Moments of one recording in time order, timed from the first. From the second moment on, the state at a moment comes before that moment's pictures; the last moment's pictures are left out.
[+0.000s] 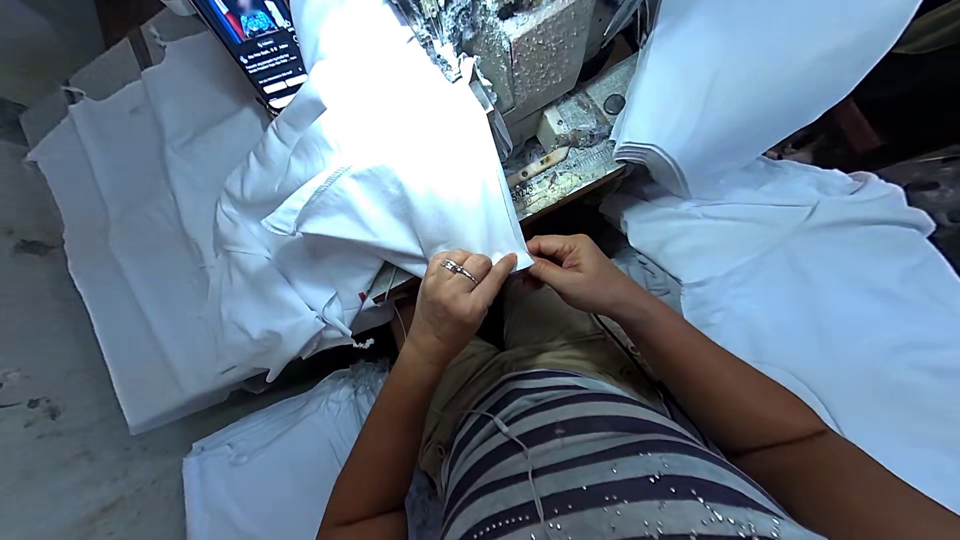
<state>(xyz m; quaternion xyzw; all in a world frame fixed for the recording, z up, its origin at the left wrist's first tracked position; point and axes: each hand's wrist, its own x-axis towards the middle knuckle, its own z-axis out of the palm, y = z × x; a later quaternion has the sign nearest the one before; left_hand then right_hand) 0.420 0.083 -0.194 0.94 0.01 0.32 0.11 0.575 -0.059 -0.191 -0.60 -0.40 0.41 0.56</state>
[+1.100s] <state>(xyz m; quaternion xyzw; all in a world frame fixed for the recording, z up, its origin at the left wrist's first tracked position) 0.466 0.136 -0.126 0.96 0.09 0.26 -0.07 0.590 0.024 -0.163 -0.66 -0.39 0.13 0.63</state>
